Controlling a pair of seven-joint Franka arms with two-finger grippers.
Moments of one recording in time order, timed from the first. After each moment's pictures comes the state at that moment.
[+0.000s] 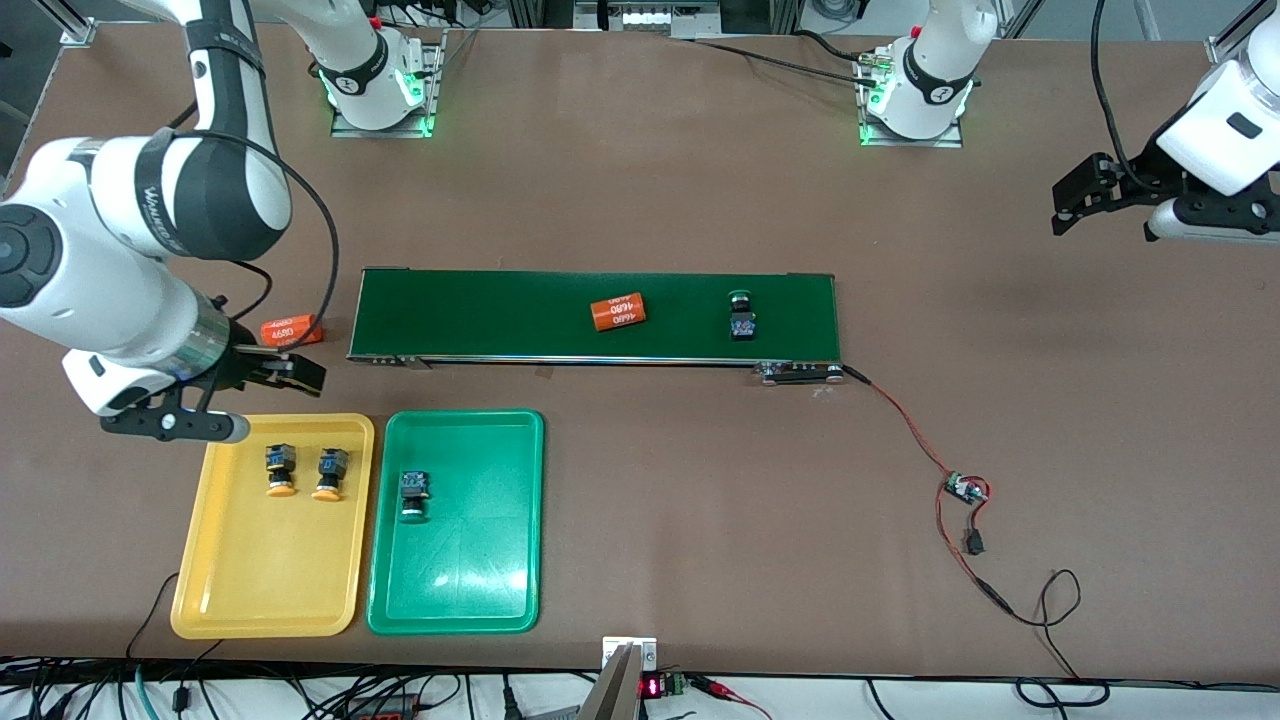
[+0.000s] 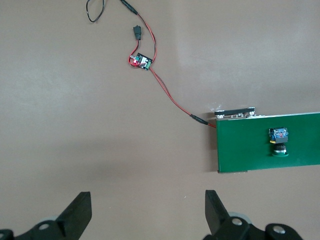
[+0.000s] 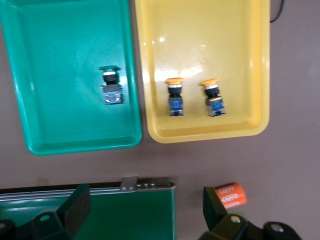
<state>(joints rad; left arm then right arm) 0.00 -0.05 -0.08 -1.64 0.00 1.58 -0.01 0.59 0.42 -0.56 -1.45 0.17 1.81 0.10</state>
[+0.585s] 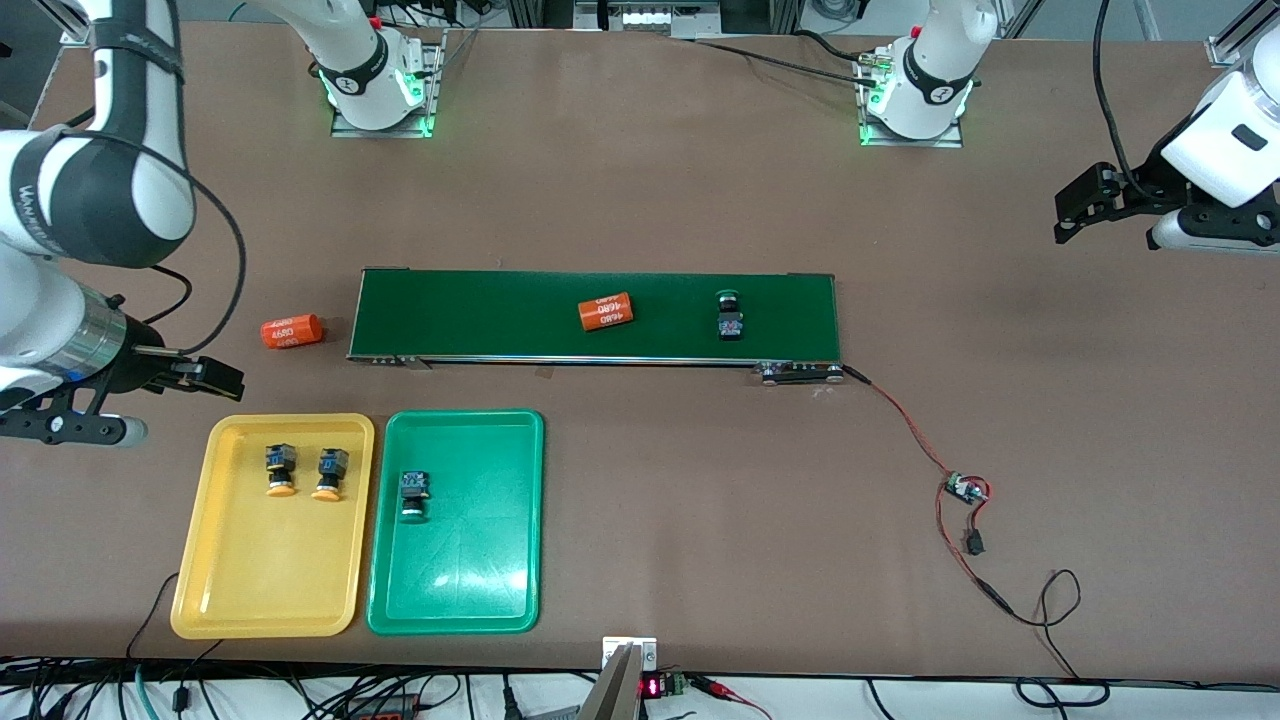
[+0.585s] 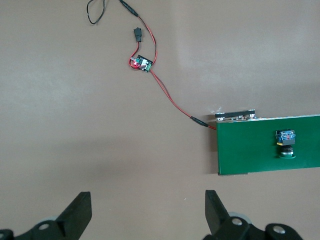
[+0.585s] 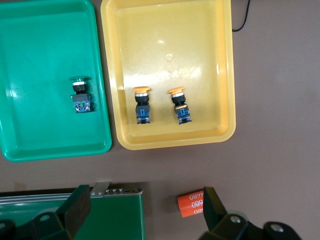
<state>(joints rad) 0.00 -0.04 -0.08 -1.62 0.00 1.58 -0.01 0.31 0.40 -0.36 -1.43 0.13 1.80 0.02</state>
